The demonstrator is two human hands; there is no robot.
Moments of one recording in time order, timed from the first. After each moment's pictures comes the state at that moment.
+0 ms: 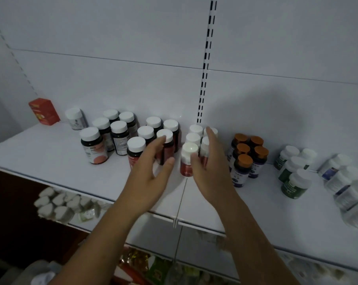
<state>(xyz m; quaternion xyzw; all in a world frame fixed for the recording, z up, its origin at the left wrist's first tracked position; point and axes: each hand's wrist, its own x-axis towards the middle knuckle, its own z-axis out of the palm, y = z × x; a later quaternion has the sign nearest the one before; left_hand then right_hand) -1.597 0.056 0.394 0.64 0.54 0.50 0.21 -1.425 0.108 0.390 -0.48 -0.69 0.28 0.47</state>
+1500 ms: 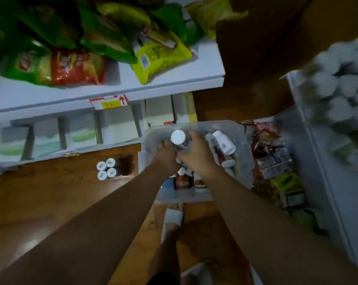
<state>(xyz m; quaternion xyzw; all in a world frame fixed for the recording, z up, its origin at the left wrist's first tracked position) -2.041 -0.254 -0.161 0.09 0.90 0.18 0.37 -2.007 -0.130 -0.136 -0.23 -0.85 0.44 -0.17</state>
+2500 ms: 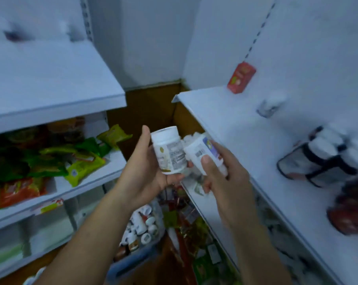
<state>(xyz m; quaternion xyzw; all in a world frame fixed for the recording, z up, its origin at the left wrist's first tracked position) -1.970 -0.127 0.330 0.08 0.35 0.77 0.53 -1.832 -0.008 0.338 -0.29 -0.71 0.57 0.28</state>
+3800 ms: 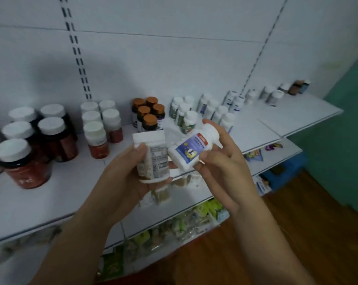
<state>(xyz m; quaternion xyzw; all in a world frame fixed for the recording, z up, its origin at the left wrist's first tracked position) -1.533 0.020 0.403 0.37 0.21 0.35 0.84 -1.343 -0.071 0.427 -0.39 -0.30 0.48 0.73</state>
